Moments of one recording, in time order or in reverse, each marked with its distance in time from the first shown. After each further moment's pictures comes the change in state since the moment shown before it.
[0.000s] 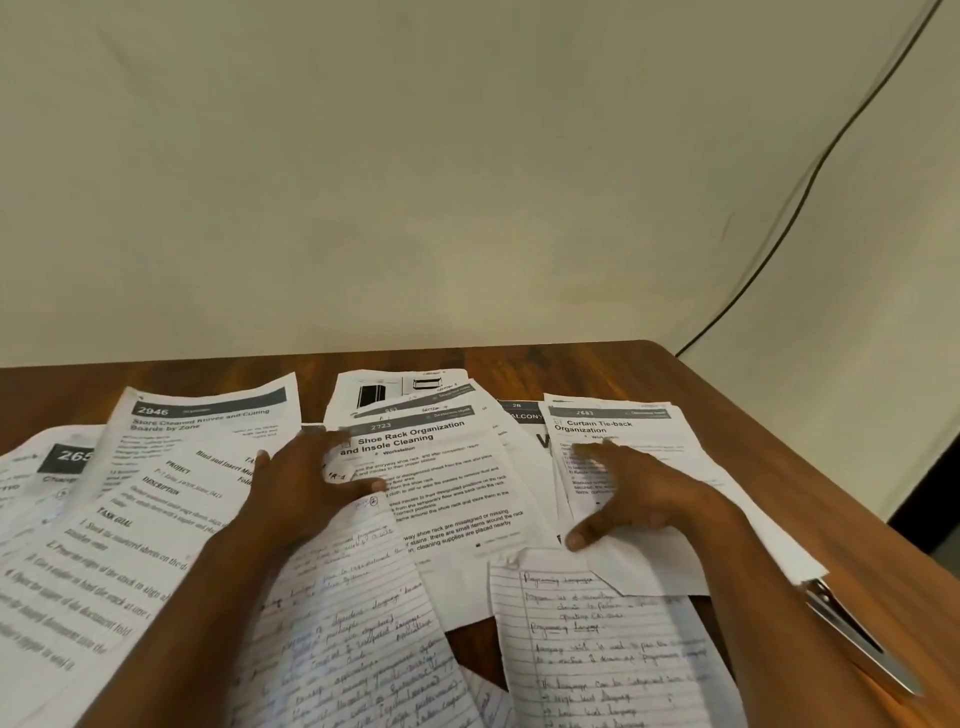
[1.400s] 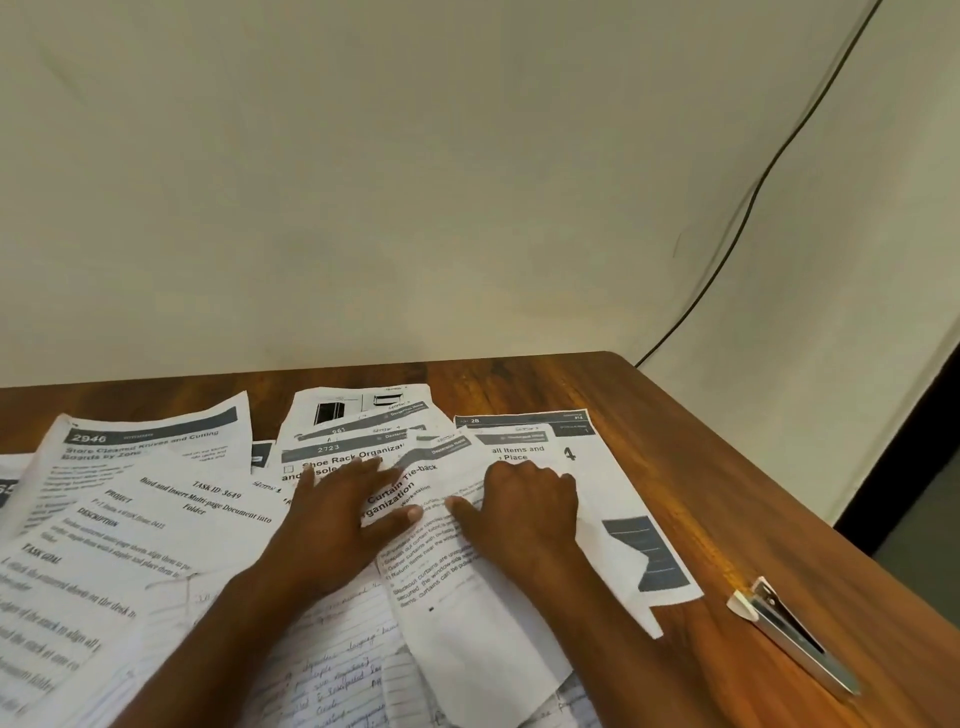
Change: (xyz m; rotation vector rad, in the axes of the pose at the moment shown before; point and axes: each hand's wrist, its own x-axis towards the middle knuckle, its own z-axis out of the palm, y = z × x) left_hand -0.016 0.048 0.046 0.088 -0.073 0.325; right_hand -0.002 -0.078 0.061 -0.343 0.454 0.088
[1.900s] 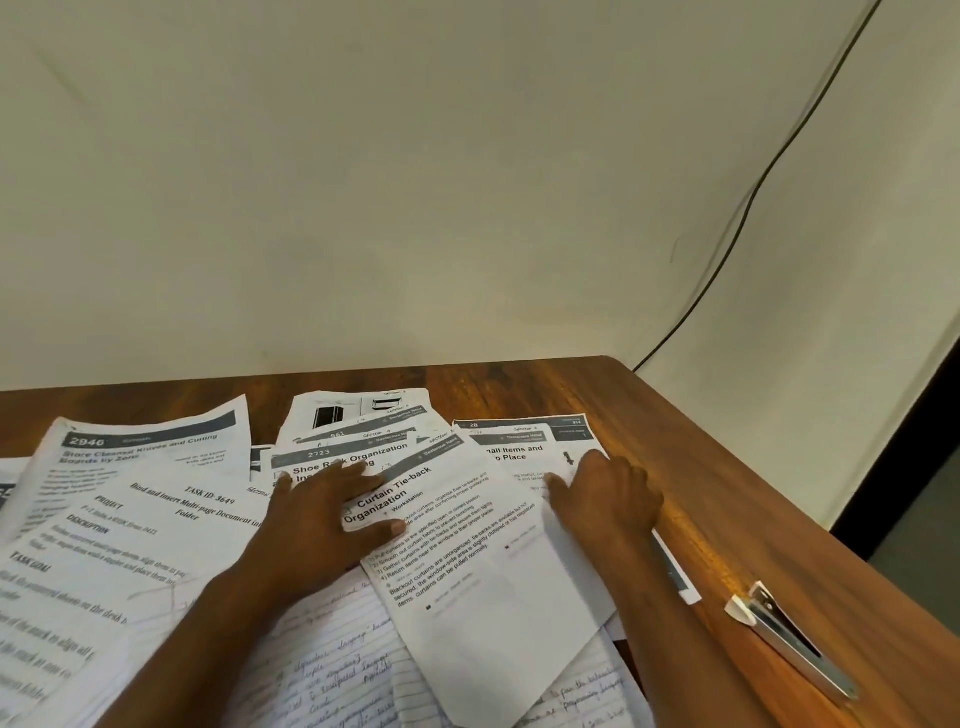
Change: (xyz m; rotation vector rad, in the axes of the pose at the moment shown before) left_hand 0.001 -0.020 -0.007 -0.072 0.020 -0.035; right_hand 0.022 0.075 -0.001 0.049 0.099 0.307
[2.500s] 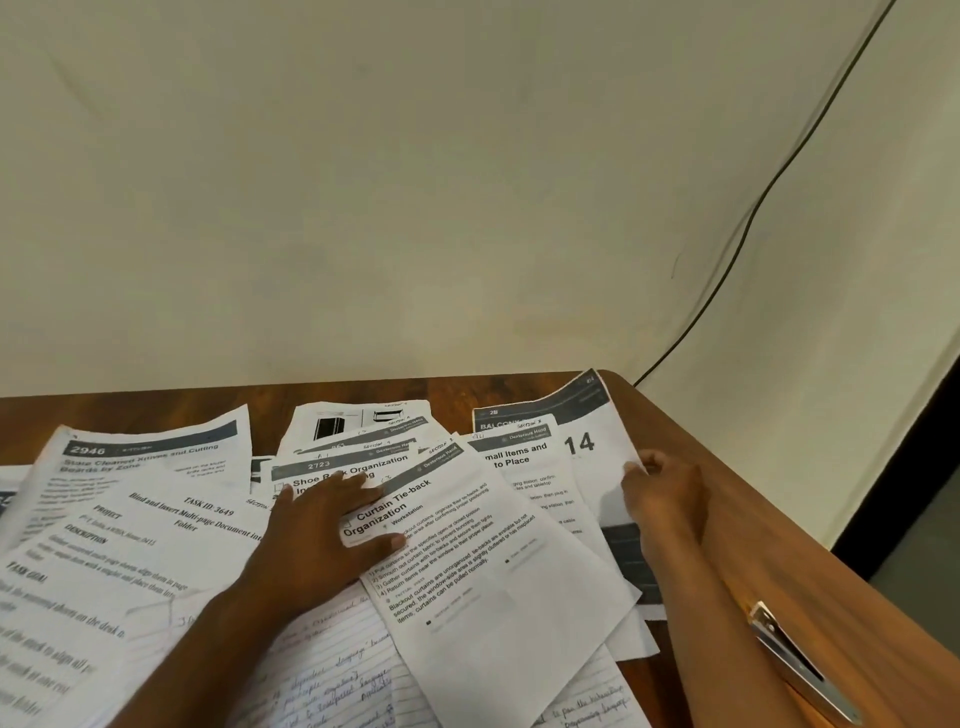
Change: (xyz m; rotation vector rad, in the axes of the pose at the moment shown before) left_hand -0.001 -0.005 0.006 -0.006 0.047 -0.005; right_hand 0.037 0.041 -0.004 0.784 0.211 0.301
